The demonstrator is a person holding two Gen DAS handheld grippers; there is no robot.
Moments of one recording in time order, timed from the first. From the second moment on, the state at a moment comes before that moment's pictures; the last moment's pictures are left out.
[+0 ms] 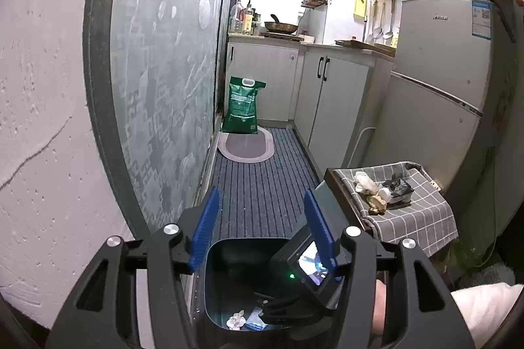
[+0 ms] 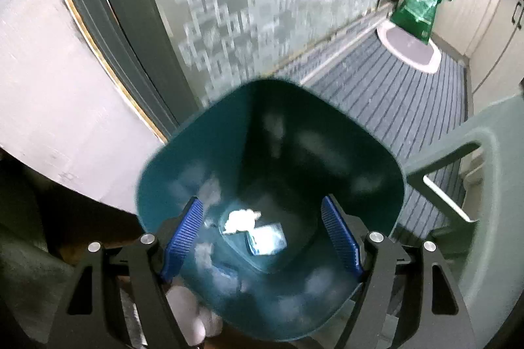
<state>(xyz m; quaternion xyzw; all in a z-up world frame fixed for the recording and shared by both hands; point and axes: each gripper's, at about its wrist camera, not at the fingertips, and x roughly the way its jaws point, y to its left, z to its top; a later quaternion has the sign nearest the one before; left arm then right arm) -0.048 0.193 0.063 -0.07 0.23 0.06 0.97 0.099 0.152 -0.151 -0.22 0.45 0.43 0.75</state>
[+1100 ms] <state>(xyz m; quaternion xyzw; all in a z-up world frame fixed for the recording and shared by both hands) 0.027 0.109 0.058 -0.07 0.23 -0.01 0.97 0.164 -0.046 0.024 -0.10 0.32 0.35 0.87</state>
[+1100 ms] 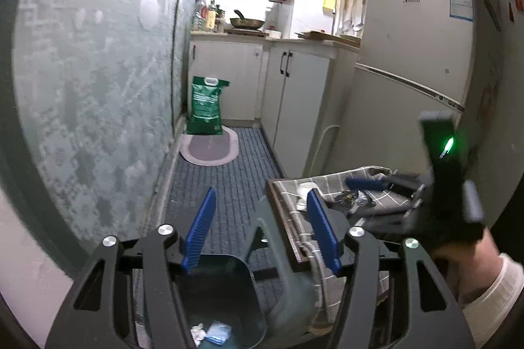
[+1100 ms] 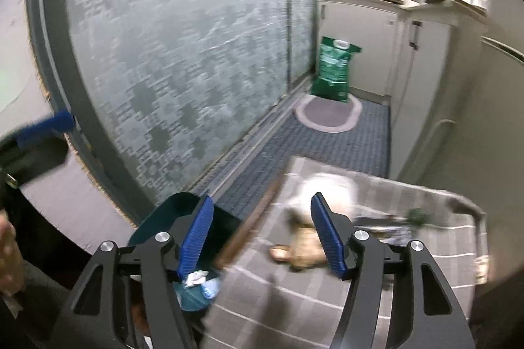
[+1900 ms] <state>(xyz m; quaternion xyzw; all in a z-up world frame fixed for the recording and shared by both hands) 0.142 0.015 -0.017 -0.08 0.36 -0.06 0.93 0.254 -0.143 0.008 -0.04 0.37 0.31 0.87</state>
